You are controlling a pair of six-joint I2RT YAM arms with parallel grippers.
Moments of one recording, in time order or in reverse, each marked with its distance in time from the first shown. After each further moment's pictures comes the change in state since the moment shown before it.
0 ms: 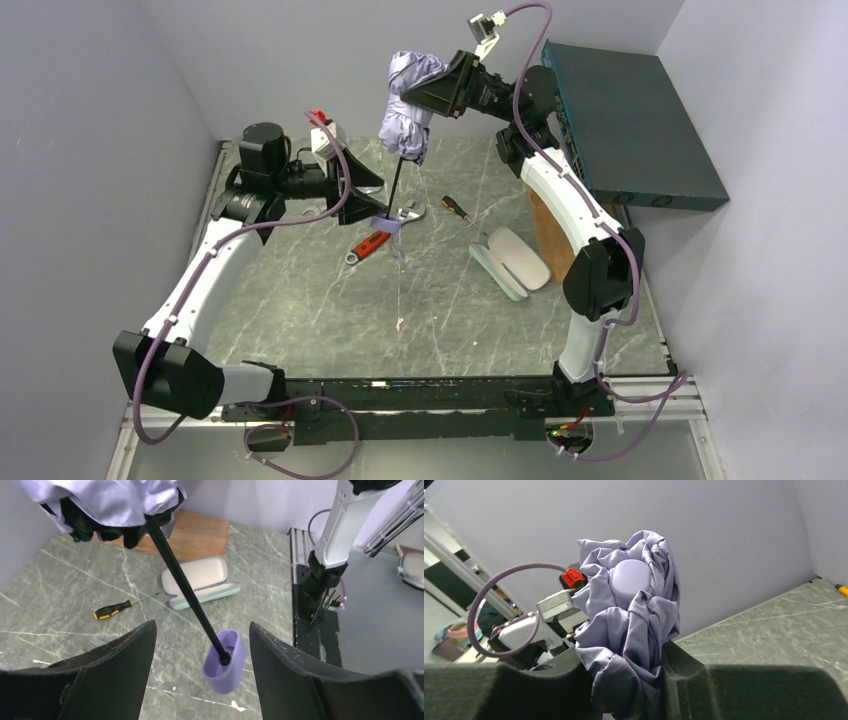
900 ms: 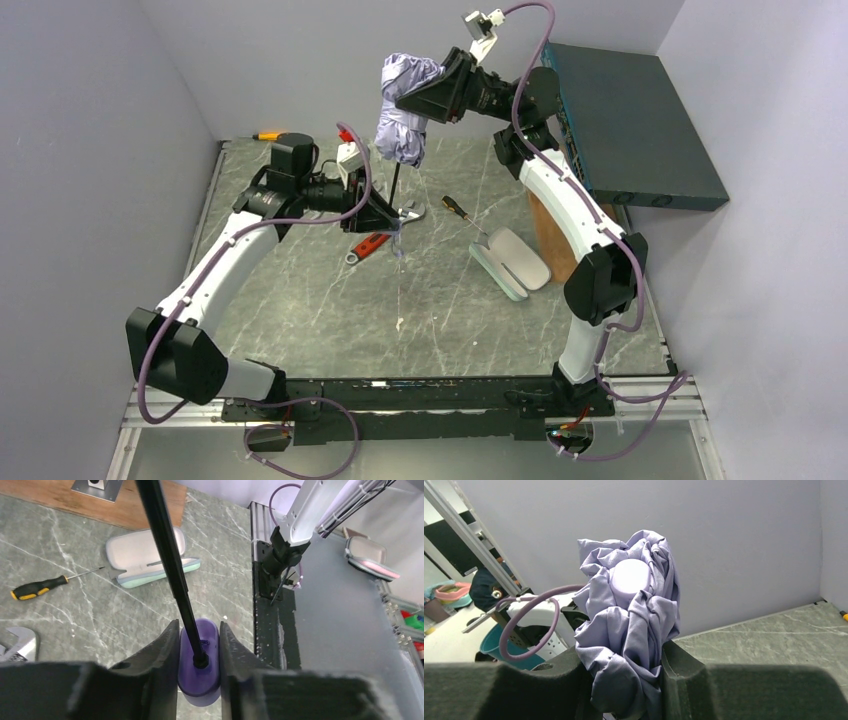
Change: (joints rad) left arm -0.081 0.086 0.013 -0.194 0.056 0.081; right arm 0.033 -0.028 0.011 0.056 -0.064 -0.056
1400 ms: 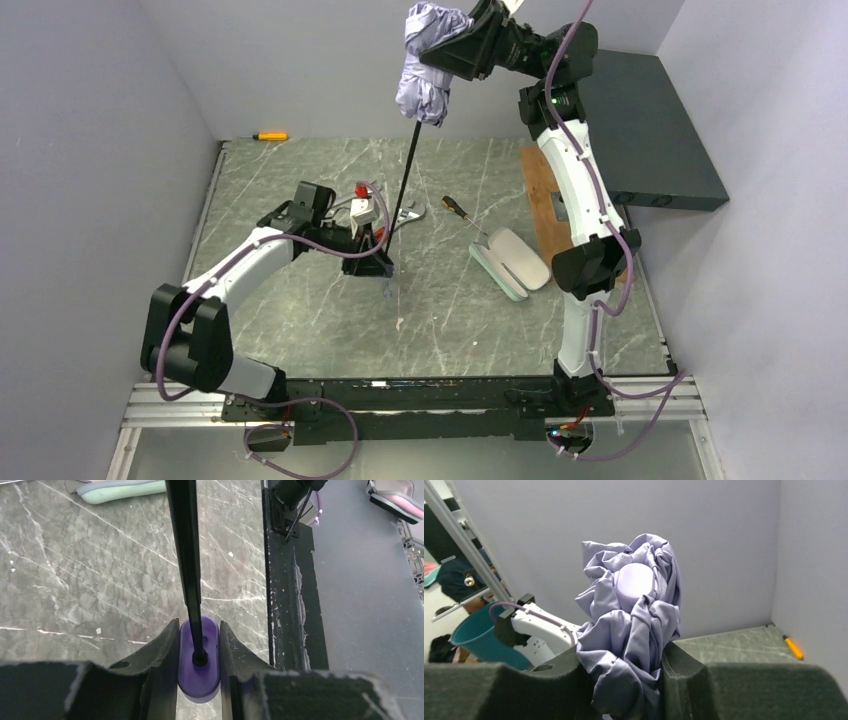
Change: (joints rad) left arm -0.002 0.035 -0.260 -0.134 -0.053 0.344; right arm -0.098 0.202 0.557 -0.192 -0.038 -0.016
